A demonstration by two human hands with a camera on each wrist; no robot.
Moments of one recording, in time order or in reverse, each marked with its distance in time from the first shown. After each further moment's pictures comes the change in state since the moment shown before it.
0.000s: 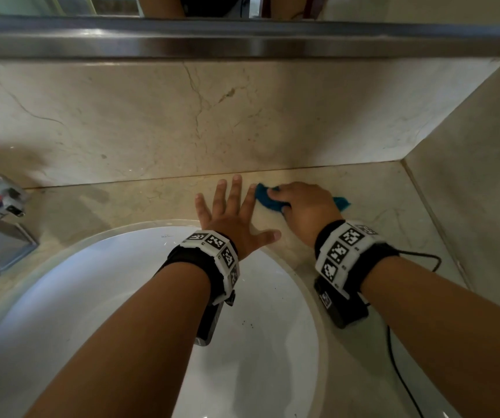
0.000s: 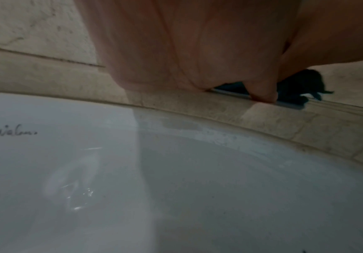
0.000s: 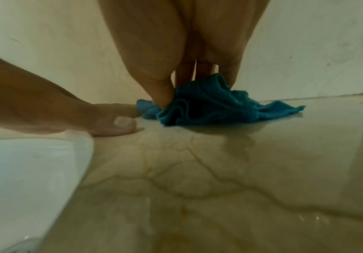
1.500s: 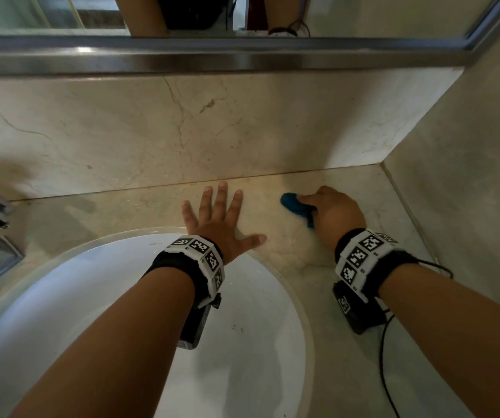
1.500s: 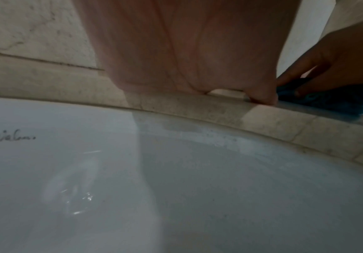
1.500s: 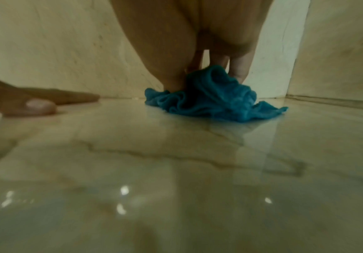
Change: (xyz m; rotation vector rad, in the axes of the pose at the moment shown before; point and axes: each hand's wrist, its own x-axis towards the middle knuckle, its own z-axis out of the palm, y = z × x) left_hand 0.000 -0.002 0.000 0.000 0.003 0.010; right_hand -0.024 0.051 0.000 0.152 0.130 0.264
